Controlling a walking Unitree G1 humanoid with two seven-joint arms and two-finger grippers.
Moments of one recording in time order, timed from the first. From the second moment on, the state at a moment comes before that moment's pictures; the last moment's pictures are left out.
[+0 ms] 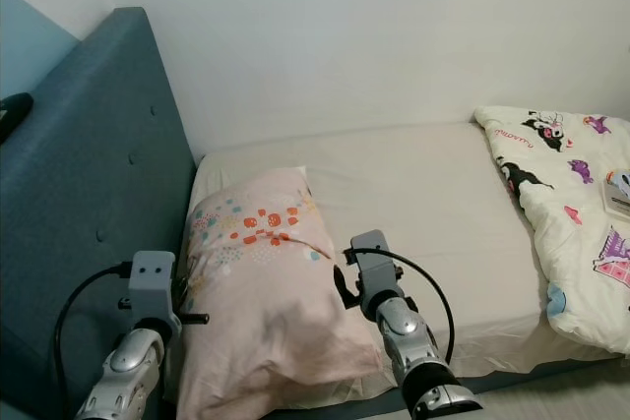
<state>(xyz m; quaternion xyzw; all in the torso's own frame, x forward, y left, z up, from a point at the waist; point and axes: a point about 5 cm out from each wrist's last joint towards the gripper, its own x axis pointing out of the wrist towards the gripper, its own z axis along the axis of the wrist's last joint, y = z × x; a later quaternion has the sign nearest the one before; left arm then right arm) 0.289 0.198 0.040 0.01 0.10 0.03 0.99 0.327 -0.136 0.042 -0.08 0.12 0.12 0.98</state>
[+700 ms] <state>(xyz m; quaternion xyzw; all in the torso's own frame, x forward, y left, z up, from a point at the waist) 0.271 0.204 0.023 0.00 0.13 0.03 0.99 0.319 -0.148 0.033 -0.08 0.14 0.11 0.98</state>
